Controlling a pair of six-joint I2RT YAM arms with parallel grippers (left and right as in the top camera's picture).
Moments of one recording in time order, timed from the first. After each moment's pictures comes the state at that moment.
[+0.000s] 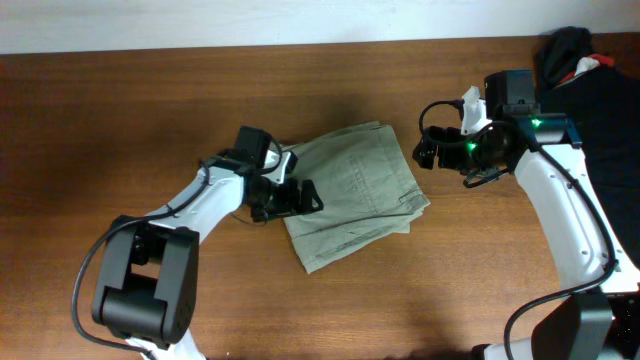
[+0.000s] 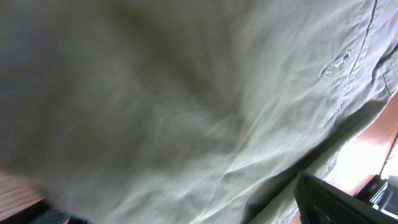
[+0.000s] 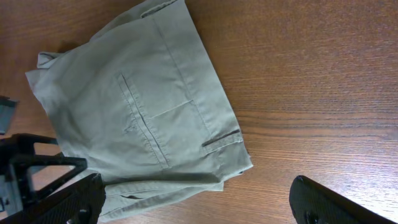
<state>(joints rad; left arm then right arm) -0.29 1.88 1.13 -0.59 0.53 -0.27 0.01 1.60 1.39 -0.99 -0.31 0.19</state>
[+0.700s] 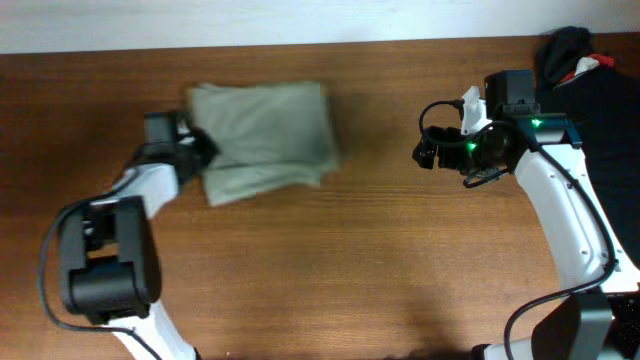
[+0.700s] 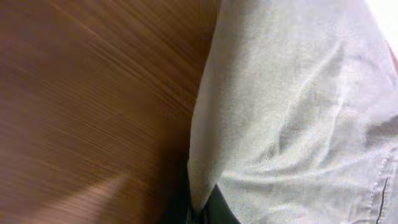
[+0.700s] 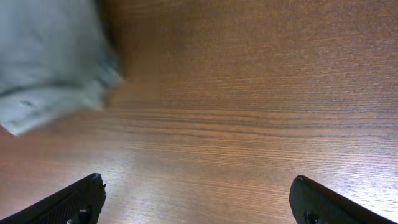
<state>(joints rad) 0.12 1.99 1.13 -0.02 0.21 -0.61 0.01 1.60 1.39 -0.99 -0.31 0.19</state>
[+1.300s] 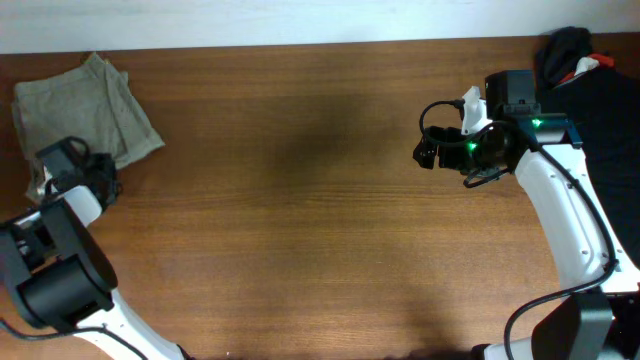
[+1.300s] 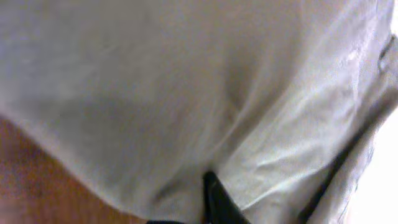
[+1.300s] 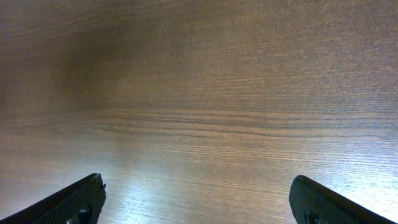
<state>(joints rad) 0.51 2.08 1.14 0.11 0.10 -1.09 0.00 1.60 1.39 -0.99 -0.31 0.19</state>
